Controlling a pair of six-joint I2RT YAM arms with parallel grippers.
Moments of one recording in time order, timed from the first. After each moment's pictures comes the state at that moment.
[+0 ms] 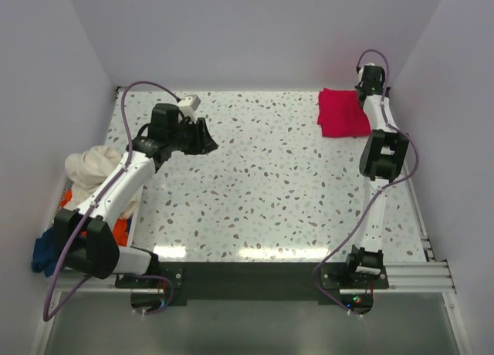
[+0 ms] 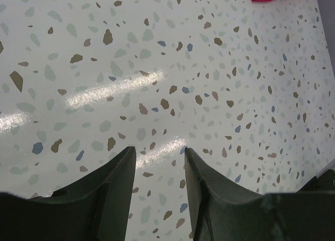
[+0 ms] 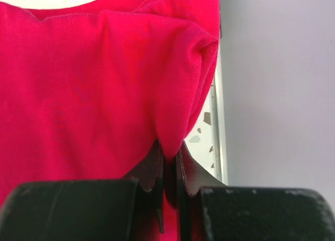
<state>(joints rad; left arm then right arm) -0.29 1.37 1.11 -0.39 0.33 -0.33 -0.14 2.57 2.34 -0.48 0.37 -0.37</state>
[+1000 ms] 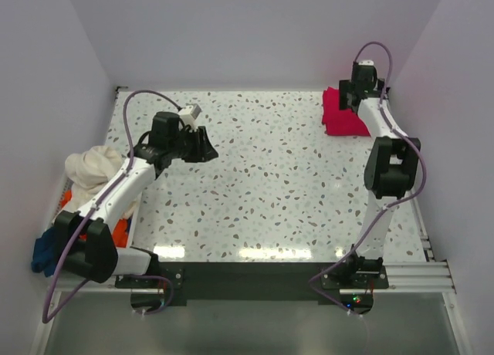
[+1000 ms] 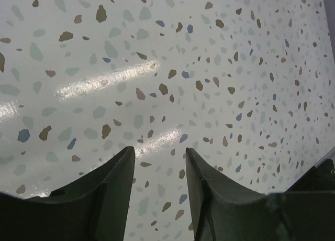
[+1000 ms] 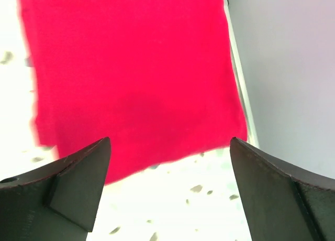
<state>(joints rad) -0.29 1.35 1.03 -0.35 0.36 -0.34 -0.05 2.17 1.87 -0.40 0.41 -0.11</state>
